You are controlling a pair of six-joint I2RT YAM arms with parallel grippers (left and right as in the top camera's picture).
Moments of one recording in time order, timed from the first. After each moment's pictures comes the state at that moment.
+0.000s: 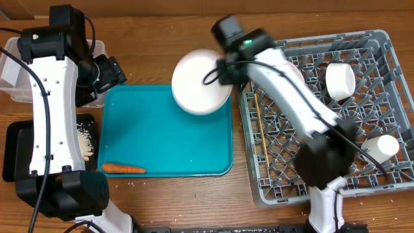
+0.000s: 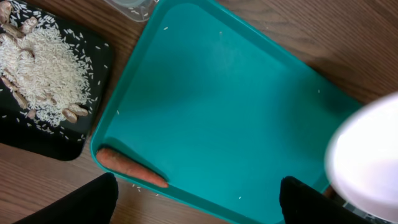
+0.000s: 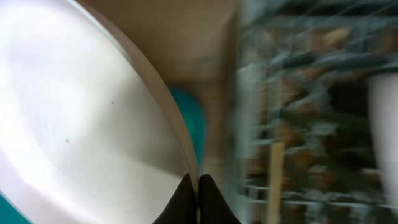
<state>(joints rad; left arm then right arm) 0.12 1.82 1.99 -1.57 0.05 -0.44 0.50 2.09 2.07 -1.22 0.11 0.38</state>
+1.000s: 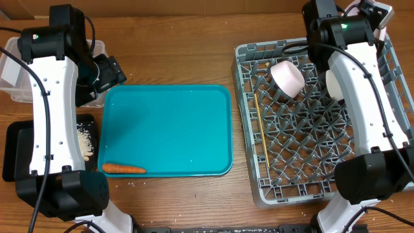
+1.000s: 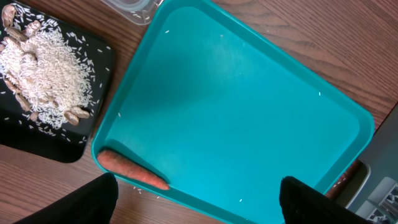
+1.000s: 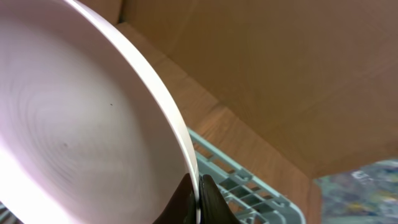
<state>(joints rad) 0.12 1.82 1.99 -1.56 0.04 -0.44 0.13 1.89 1.98 -1.43 1.14 0.78</state>
